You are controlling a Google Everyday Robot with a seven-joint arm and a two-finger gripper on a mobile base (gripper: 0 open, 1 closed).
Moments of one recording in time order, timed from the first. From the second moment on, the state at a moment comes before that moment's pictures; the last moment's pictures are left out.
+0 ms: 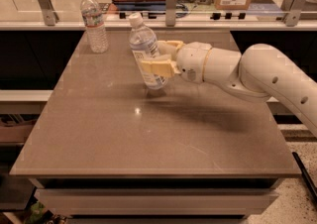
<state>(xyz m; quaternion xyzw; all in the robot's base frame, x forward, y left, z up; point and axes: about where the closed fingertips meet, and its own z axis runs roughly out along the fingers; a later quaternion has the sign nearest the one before) 0.604 0.010 0.925 -0.42 0.61 0.31 0.60</state>
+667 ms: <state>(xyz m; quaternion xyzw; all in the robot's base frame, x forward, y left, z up) 0.614 0.005 0.909 -0.39 0.61 0.33 0.60</state>
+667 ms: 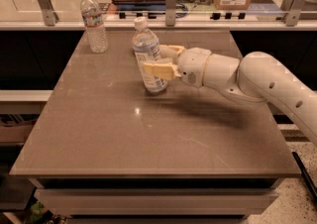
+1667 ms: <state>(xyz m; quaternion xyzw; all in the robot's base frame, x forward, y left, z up) 0.628 0.000 0.897 -0.39 0.61 0.34 0.61</state>
